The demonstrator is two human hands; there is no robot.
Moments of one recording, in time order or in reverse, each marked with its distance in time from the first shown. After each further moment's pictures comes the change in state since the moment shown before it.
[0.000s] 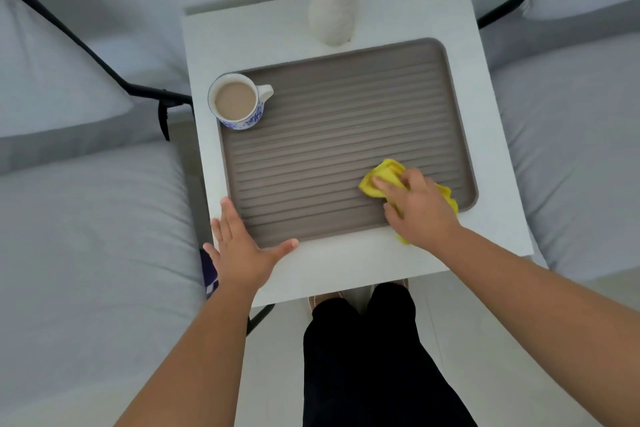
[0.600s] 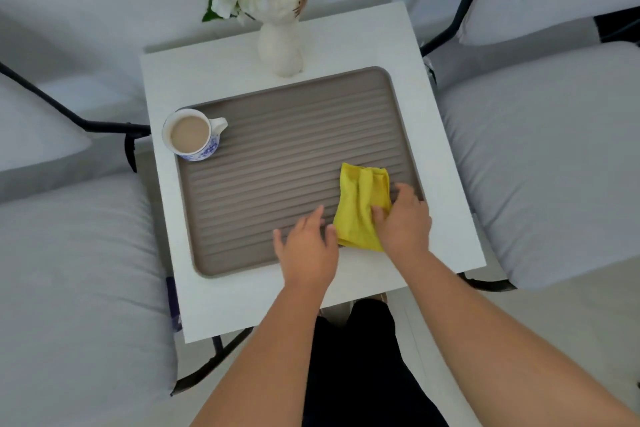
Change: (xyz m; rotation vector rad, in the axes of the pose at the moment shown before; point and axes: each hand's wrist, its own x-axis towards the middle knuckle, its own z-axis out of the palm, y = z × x) left_hand -0.039 0.147 0.073 0.030 0.027 0.278; right_hand -0.002 0.029 -0.006 0.232 0.204 0.608
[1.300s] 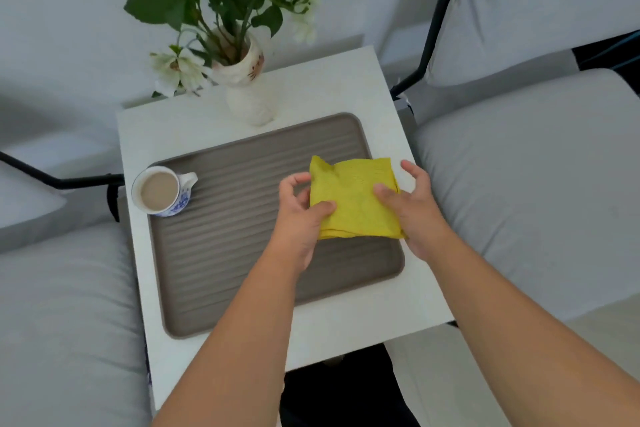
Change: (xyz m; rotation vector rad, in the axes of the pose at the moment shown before) left_hand 0.083 0.104 -0.037 -1.215 -0.244 -0.145; right_hand 0.084 -0.006 -0.089 1.164 -0.376 0.209
